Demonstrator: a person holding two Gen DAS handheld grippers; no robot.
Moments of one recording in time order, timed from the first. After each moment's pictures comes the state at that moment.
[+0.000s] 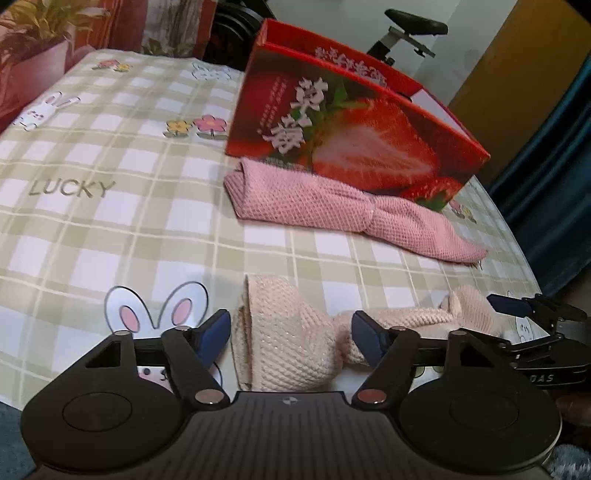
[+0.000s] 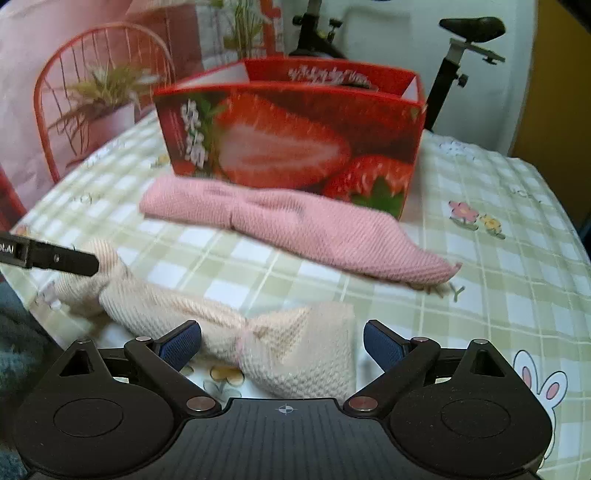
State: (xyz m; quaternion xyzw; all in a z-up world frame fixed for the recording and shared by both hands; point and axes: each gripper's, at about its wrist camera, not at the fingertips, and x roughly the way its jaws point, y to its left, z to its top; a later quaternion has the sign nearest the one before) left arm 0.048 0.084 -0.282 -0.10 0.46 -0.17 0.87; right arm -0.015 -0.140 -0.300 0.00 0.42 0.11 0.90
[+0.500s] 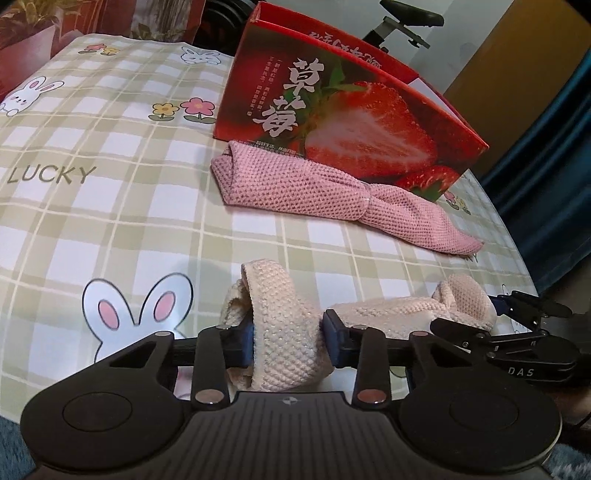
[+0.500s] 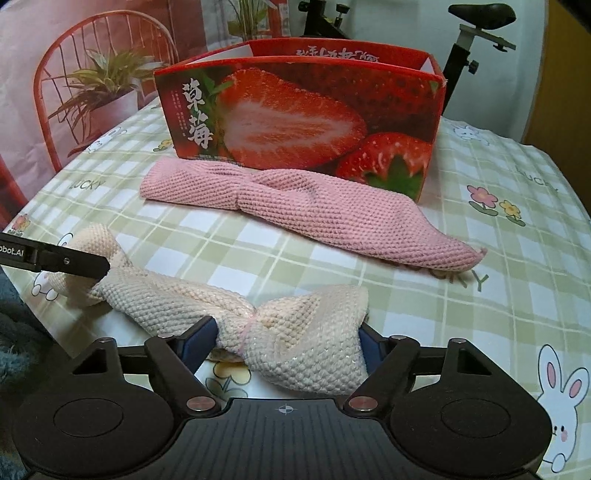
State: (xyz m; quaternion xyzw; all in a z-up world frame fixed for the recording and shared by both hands) left arm 0.058 0.079 -0.296 -0.11 0.47 -0.19 0.86; right arm -0.004 -0.135 -0.314 0.01 0.43 0.12 0.90
